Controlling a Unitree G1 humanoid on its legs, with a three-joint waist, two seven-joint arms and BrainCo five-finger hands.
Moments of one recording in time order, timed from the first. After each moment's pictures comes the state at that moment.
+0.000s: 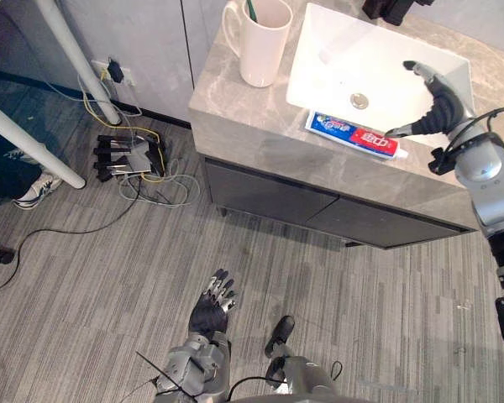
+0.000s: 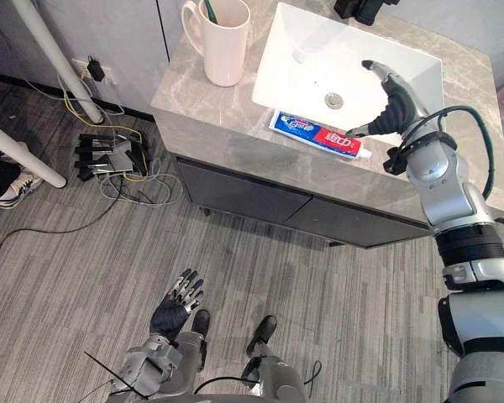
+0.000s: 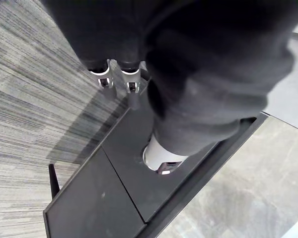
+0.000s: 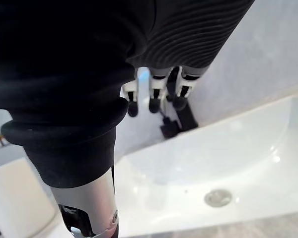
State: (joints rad) left arm 0.37 0.09 -0.19 0.09 -0.52 -0.14 -0.15; right arm -0.79 -0.85 0.21 0.43 -0.12 -0.13 0.03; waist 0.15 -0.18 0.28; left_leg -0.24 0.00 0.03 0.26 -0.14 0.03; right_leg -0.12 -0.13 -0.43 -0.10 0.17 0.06
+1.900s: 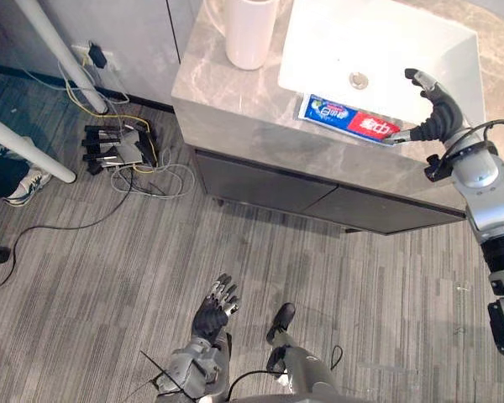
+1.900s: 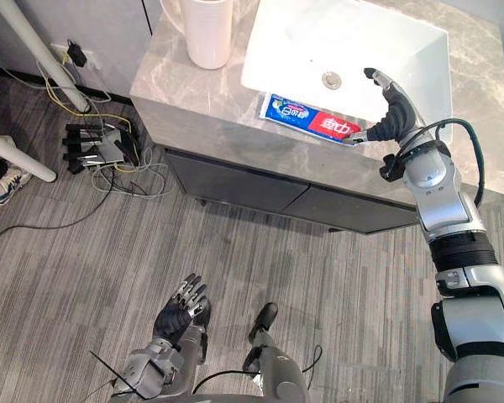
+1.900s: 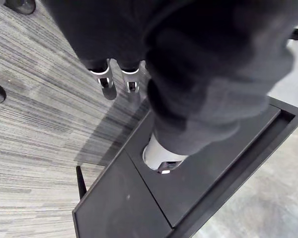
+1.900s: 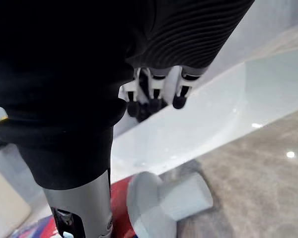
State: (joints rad) left arm 0.36 0.10 -0.22 0.13 -0.52 -0.14 -0.15; right arm -0.77 -0.81 0.16 0.45 -0.04 -0.12 0.02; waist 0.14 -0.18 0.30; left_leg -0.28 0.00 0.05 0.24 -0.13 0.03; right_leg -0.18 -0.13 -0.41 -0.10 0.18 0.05
